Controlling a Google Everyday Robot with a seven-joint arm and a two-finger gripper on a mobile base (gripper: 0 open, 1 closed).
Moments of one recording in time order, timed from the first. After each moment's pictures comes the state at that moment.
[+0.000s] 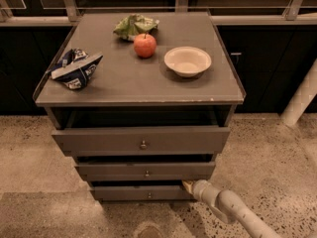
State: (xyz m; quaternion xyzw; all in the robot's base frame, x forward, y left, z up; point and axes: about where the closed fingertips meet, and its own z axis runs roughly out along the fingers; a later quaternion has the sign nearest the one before) arm 0.632 -0.166 0.229 -0.24 0.81 0.19 0.49
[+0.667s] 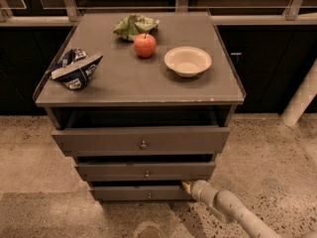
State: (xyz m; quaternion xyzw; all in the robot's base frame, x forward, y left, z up) arm 0.634 -0.162 0.225 -0.24 0.82 0.18 0.49
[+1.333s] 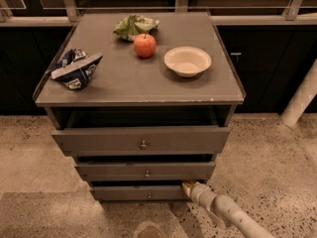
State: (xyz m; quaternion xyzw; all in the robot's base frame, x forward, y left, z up) arm 0.620 -0.169 0.203 -0.21 0.84 0.16 0.48
